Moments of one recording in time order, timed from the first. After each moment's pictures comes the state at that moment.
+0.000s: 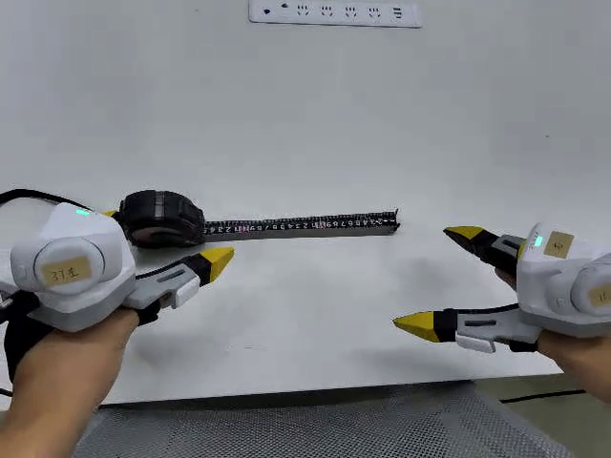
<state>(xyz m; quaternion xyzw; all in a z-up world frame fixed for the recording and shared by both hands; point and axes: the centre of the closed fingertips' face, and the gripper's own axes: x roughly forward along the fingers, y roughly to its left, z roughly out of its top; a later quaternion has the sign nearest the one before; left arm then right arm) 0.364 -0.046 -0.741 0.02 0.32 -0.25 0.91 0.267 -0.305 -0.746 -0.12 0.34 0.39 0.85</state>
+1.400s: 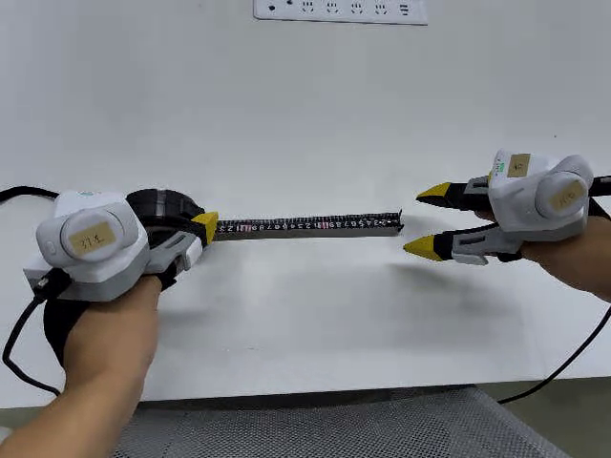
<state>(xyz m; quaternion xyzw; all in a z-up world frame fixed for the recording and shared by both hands) 0.391 -0.029 -0.754 -0.02 0.33 -0.13 0.94 0.331 -0.314 -0.760 -0.21 0.35 0.47 0.79</state>
